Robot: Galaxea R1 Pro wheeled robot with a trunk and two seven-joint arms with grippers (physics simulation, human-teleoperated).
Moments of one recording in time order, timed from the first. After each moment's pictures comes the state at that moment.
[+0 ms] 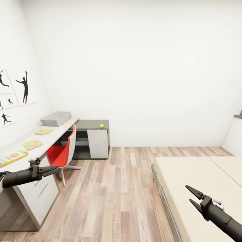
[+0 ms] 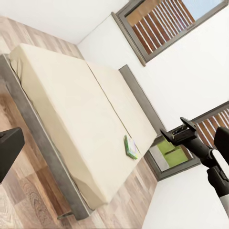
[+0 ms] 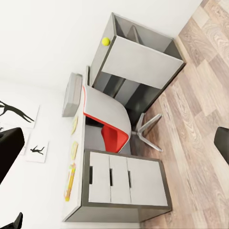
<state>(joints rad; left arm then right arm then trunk) -0.63 0.55 0.16 -0.80 0.22 0.84 -1.57 0.01 -0.12 -0.55 -1.56 -1.11 0.95 0.27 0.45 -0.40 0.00</state>
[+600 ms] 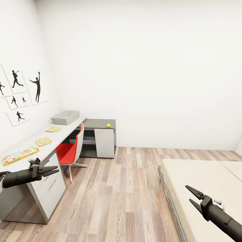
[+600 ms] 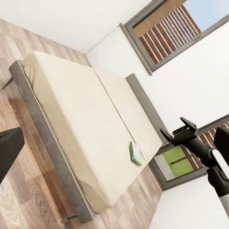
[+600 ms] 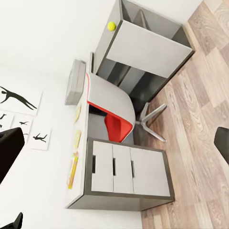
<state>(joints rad) -0.63 0.55 0.16 -0.79 0.22 0.84 -1.57 0.01 -0.12 -0.55 -1.56 -1.11 0.95 0.27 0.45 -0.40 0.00</state>
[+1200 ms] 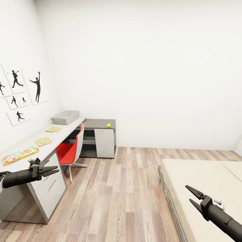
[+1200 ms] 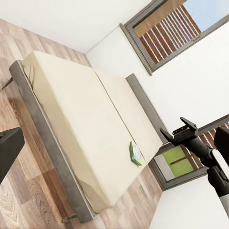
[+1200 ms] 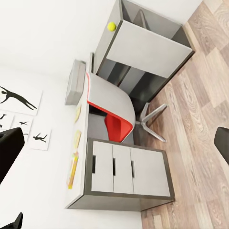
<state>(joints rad) -0.63 0.55 0.16 -0.79 0.22 0.84 -1.57 0.01 -0.12 -0.55 -1.56 -1.11 0.95 0.27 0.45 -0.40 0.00</state>
